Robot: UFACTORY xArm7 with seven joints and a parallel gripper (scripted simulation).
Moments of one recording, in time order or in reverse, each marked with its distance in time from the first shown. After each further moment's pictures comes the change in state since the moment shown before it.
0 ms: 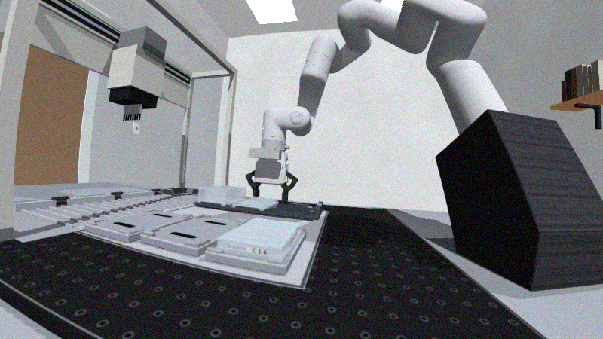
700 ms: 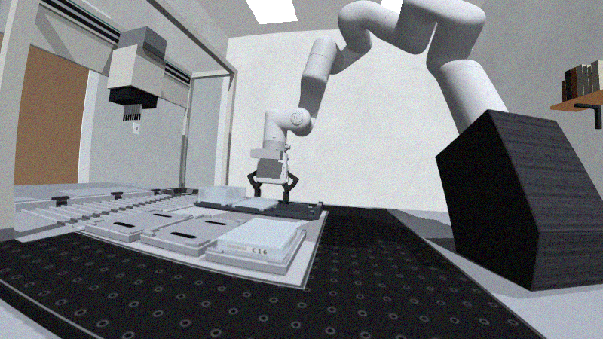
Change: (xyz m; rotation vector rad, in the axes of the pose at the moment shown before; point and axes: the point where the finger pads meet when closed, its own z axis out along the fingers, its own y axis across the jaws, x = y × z) arm -0.013 0.000 0.000 0.000 0.000 0.000
